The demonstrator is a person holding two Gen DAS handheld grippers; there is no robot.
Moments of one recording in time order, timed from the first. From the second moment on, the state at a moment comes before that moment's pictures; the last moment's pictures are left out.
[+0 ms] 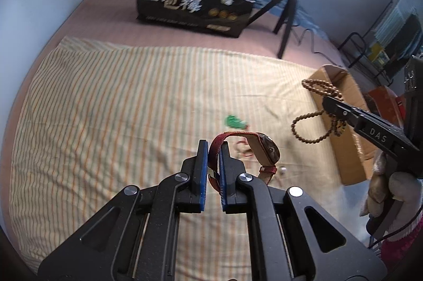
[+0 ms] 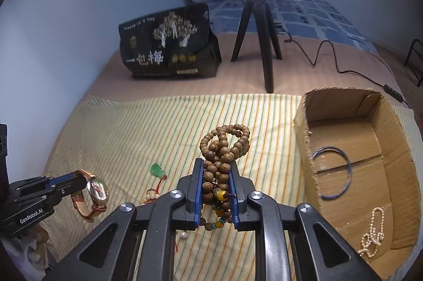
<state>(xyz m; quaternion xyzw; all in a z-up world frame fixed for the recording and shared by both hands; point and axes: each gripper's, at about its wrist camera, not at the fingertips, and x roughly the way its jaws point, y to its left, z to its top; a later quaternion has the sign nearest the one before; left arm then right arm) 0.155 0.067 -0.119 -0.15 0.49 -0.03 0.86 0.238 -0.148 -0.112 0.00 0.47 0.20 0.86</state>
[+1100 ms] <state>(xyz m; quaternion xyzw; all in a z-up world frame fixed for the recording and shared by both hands) 0.172 -0.111 -0.065 -0.13 0.46 -0.17 0.87 0.218 -0.295 -0.043 0.05 0.40 0.13 0.91</state>
